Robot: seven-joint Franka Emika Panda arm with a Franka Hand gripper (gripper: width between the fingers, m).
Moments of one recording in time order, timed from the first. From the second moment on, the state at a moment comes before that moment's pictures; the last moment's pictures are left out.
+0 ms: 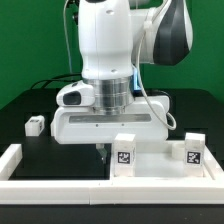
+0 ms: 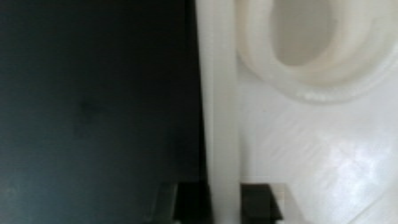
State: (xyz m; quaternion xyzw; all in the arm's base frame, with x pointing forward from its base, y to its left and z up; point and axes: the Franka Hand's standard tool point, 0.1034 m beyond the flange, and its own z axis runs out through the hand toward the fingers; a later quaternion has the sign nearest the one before) arm 0.560 -0.019 0.013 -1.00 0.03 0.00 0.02
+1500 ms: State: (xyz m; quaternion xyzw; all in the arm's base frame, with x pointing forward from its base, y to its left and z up) arm 0.565 -0.038 0.019 -0.91 -0.41 -0.03 -0.04
